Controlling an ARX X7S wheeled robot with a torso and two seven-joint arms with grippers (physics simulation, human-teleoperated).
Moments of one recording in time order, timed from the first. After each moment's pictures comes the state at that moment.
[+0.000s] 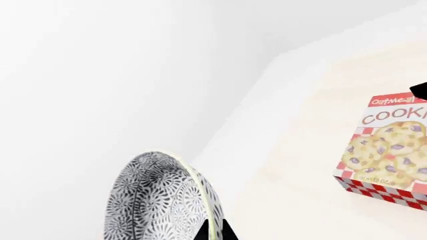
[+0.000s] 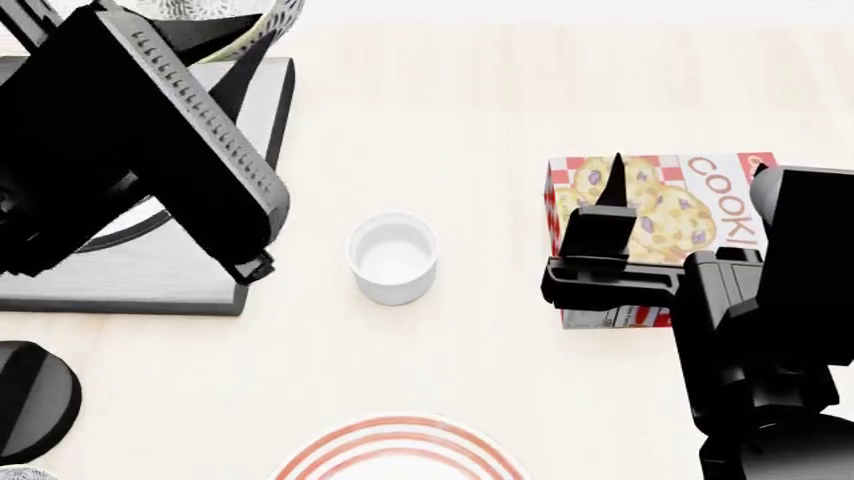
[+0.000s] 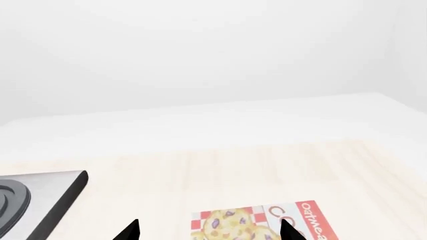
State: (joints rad) left arm -1.36 -0.54 0.81 0.52 -0.48 -1.06 -0.03; right arm 0.63 0.35 0.13 -0.58 0.70 1.07 0.33
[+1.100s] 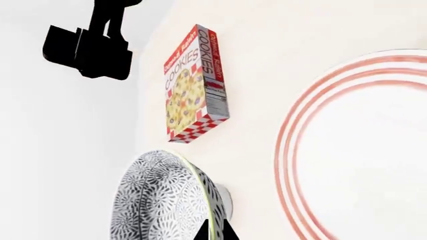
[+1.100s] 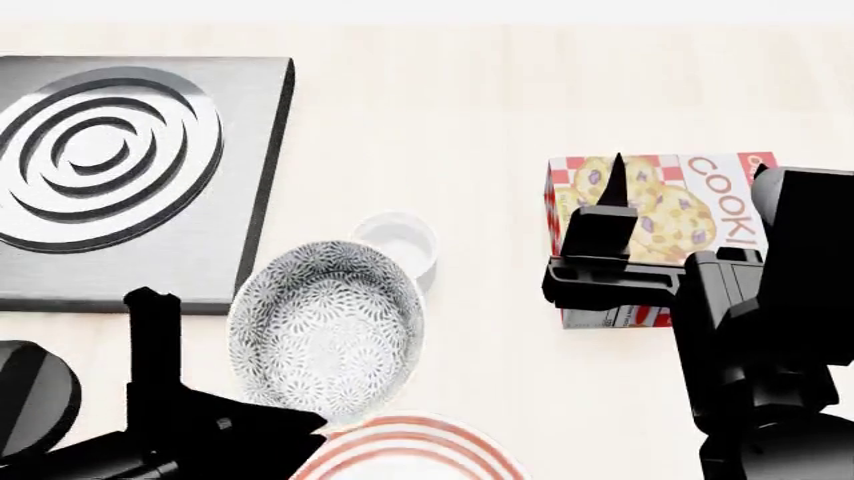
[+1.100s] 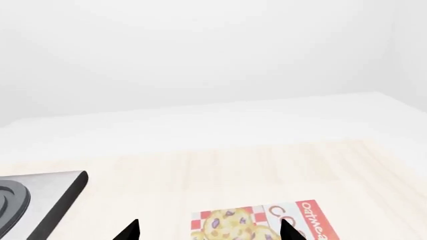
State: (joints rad) left arm -1.49 -0.76 1.44 1.01 -0.33 -1.11 0.16; right arm 0.63 0.37 0.12 -0.57 0.71 1.04 0.34
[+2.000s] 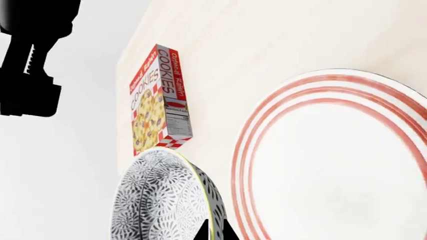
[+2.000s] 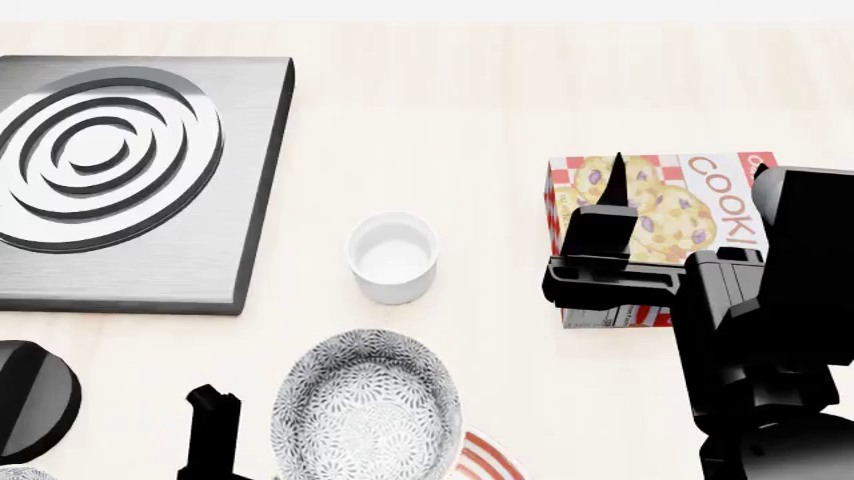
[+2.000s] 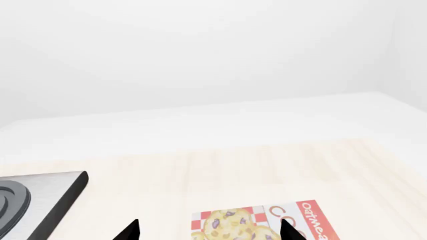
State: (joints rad) left arm -1.48 -0.68 1.64 1.04 -0.32 -1.14 0.02; right arm 0.63 0.38 0.12 -0.57 0.73 1.04 0.36
